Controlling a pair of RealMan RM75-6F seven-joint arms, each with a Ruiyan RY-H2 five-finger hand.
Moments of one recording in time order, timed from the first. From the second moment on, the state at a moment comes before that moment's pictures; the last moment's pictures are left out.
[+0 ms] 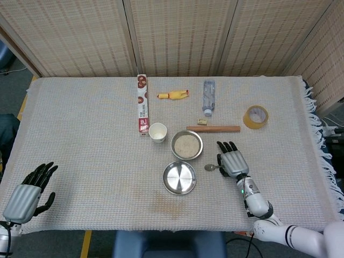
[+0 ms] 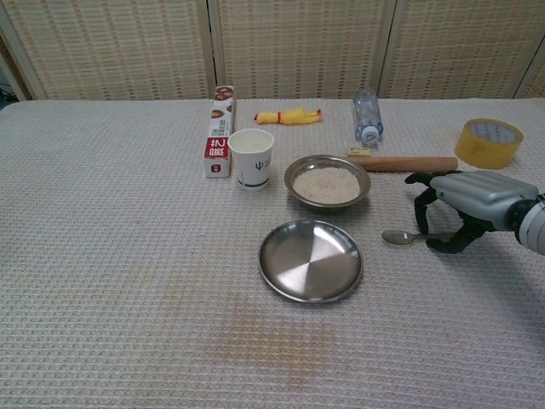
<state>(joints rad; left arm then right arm) -0.14 -1.14 0.04 -1.54 1.64 1.46 -0.02 0.59 -1.63 0.13 -1.27 -1.09 0.90 -0.41</state>
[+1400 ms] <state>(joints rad) -0.13 -1.13 0.05 -1.56 1.65 1.47 0.00 0.57 -1.67 0.14 -1.21 -1.14 1.00 -0.42</state>
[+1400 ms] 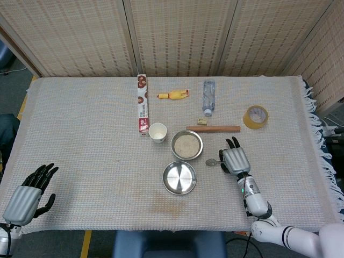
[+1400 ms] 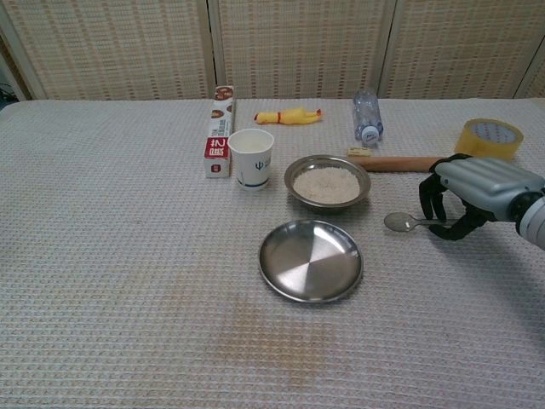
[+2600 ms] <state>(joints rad) -0.13 -1.12 0.05 -1.57 1.66 1.47 -0.02 0.89 -1.61 0.27 -1.32 -0.96 0.98 -1.00</state>
